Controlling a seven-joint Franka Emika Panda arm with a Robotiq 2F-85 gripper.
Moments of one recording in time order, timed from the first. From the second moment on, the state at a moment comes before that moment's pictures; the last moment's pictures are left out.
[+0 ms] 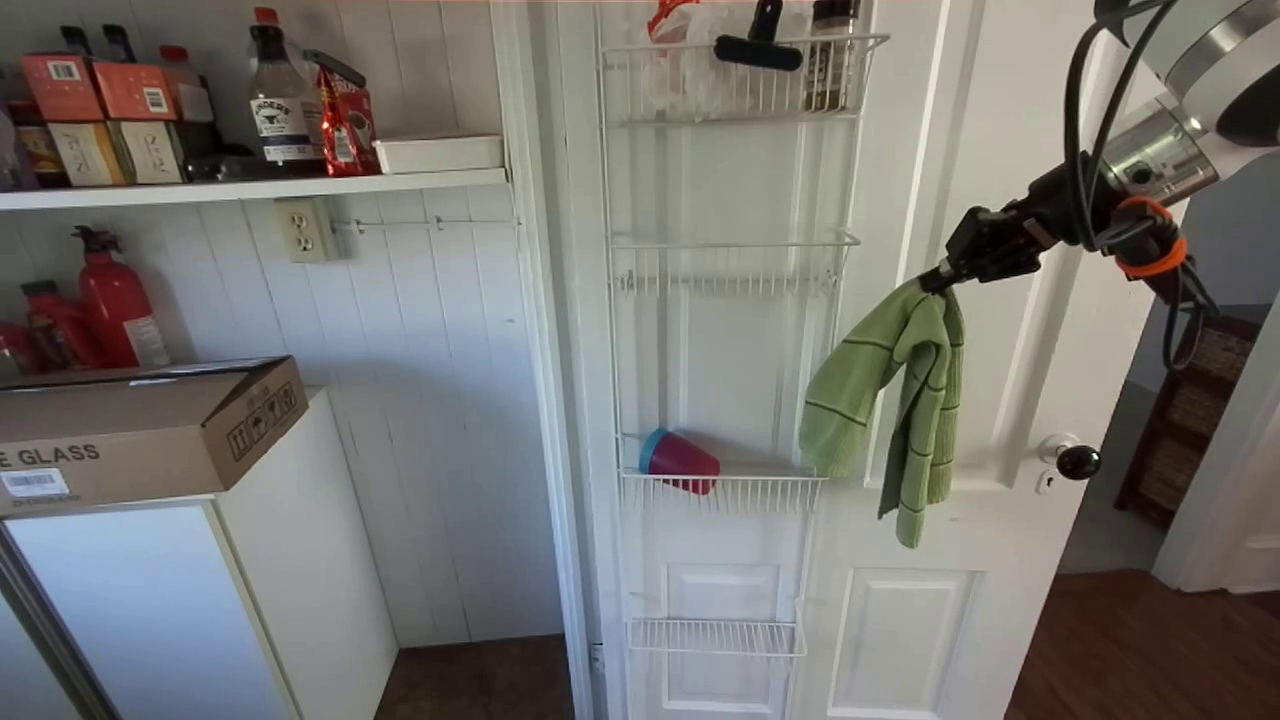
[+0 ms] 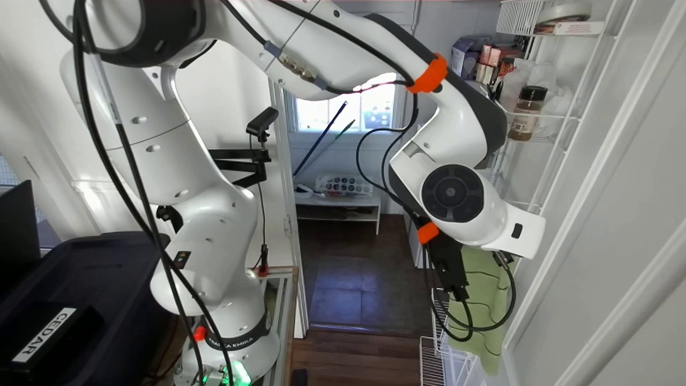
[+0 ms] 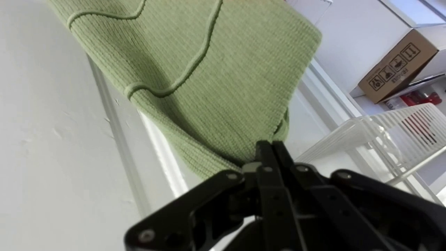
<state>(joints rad) -0.05 -0.23 0.07 -2.56 1.47 2.66 -1.29</state>
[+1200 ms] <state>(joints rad) -0.04 -0.53 0.00 -2.54 1.31 2.46 -1.37</state>
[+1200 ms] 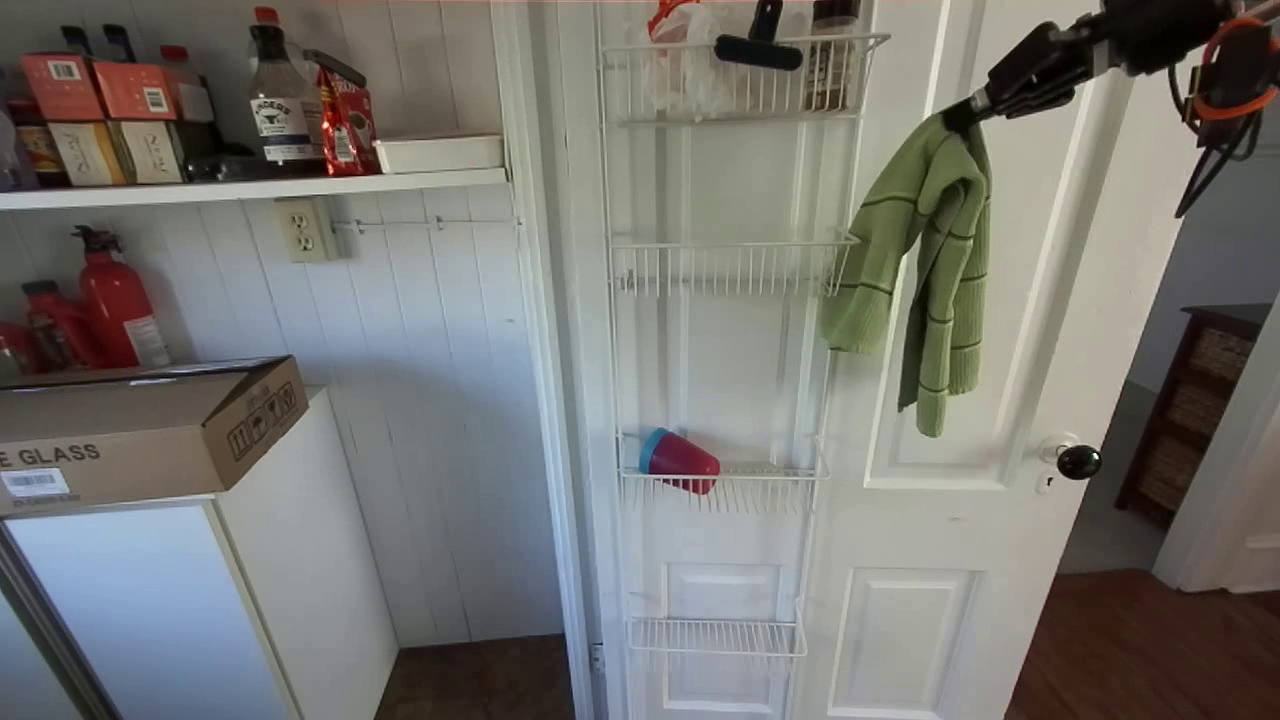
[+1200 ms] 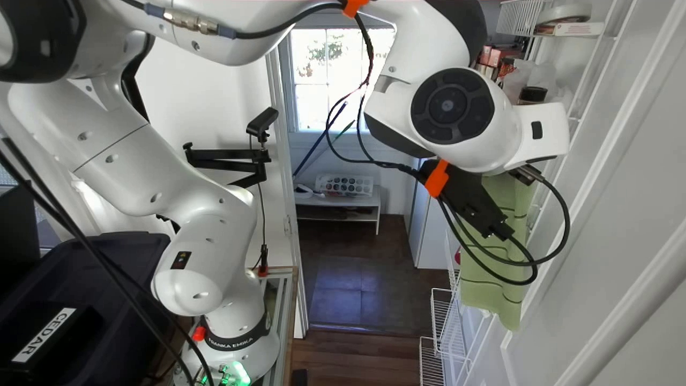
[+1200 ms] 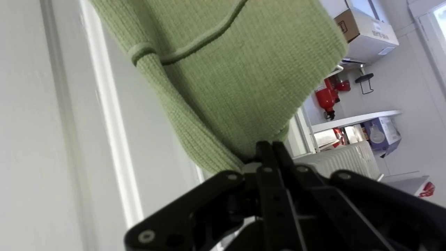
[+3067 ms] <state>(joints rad) 0.06 -0.14 0.12 -2.28 1.67 2.50 -1.79</state>
